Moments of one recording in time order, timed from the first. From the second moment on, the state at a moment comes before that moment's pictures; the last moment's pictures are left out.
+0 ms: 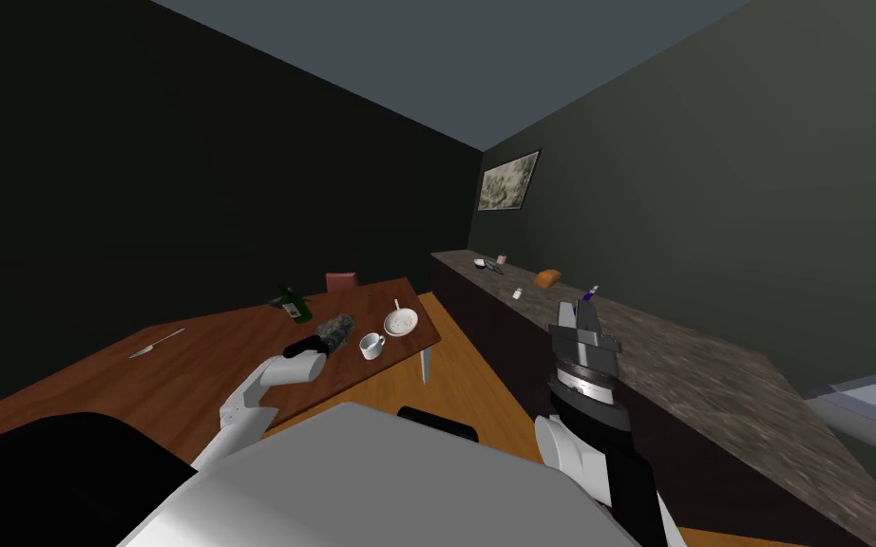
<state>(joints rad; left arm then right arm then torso) 0.35 0.36 0.38 -1.85 0.27 0.75 -0.47 0.48 -0.05 0.00 -2.33 -0.07 -0.51 0.13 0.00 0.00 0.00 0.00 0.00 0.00</state>
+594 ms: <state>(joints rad) 0.34 0.38 0.43 -1.79 0.32 0.92 -0.52 0.48 -0.05 0.00 -2.33 -0.07 -0.51 0.13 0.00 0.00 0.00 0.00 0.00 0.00</state>
